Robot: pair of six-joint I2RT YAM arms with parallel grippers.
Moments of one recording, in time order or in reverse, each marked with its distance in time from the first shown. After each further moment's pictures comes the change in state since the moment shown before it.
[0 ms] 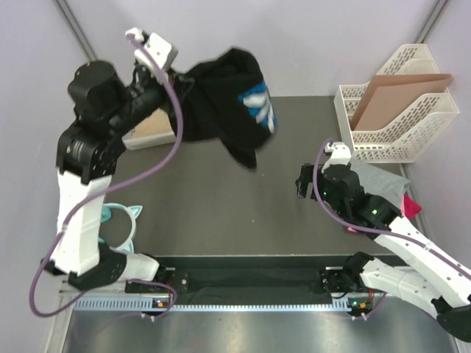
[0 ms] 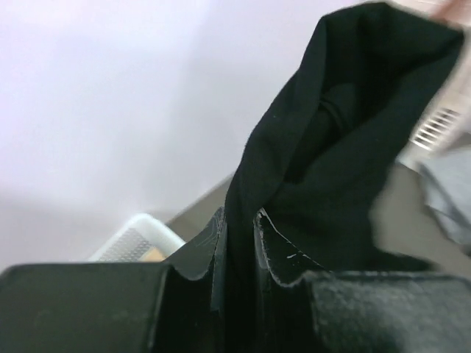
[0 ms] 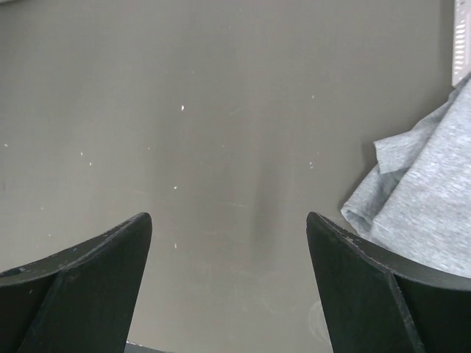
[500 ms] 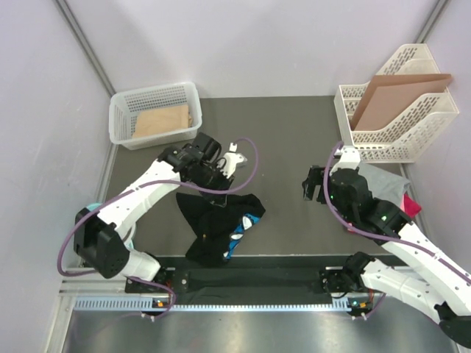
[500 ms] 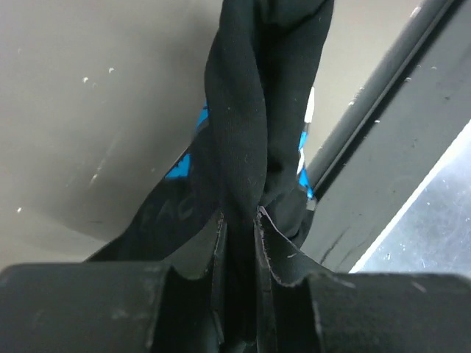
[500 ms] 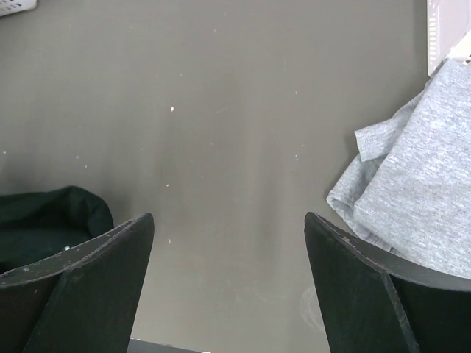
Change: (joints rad) left arm -0.170 -0.004 -0.948 -0.205 0.214 -0.009; right arm 0.000 -0.091 0.000 -0.072 0.040 0.024
